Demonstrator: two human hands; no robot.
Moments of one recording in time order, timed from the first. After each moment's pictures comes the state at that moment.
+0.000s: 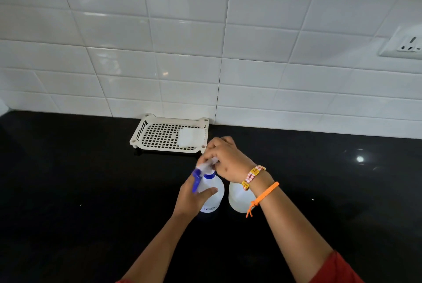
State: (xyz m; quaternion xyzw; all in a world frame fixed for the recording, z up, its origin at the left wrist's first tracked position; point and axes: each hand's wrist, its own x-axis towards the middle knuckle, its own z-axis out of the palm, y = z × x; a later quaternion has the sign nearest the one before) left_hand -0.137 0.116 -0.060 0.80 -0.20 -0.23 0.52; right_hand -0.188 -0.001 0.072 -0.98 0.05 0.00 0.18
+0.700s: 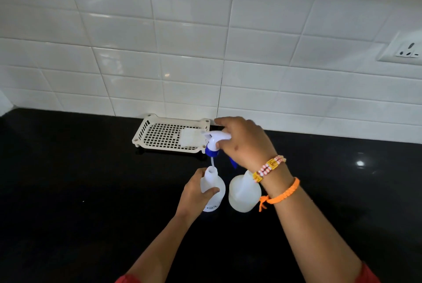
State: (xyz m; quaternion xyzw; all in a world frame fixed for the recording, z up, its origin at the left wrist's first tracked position) left_hand -0.145 0.116 -0.057 0.81 -0.23 -0.20 0.50; right_hand -0.210 0.015 0.135 -0.95 0.18 -0.12 0.21
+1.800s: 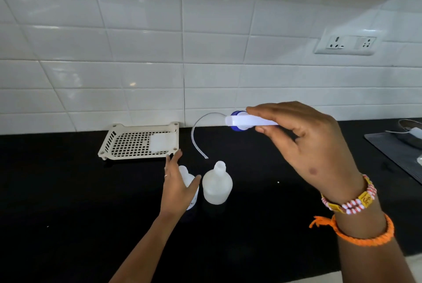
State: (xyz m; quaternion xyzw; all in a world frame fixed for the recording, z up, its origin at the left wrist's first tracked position) left_hand -0.171 0.105 -0.028 0.78 -0.31 -0.07 0.54; right_hand -0.362 -0.005 0.190 -0.91 0.06 -0.41 0.07
